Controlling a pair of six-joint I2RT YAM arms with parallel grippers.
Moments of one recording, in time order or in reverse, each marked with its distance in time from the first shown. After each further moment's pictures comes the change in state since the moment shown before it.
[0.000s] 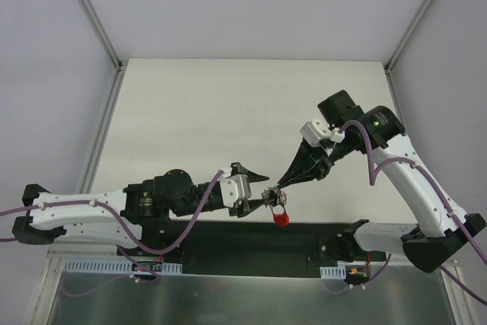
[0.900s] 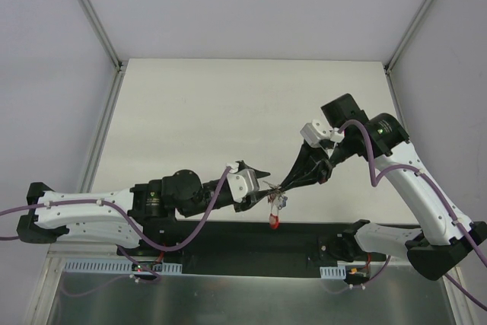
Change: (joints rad) left arm 0.000 0.043 0.005 0.010 -0.113 -0.005; right arm 0.000 -0.059 -0.066 0.111 0.000 0.170
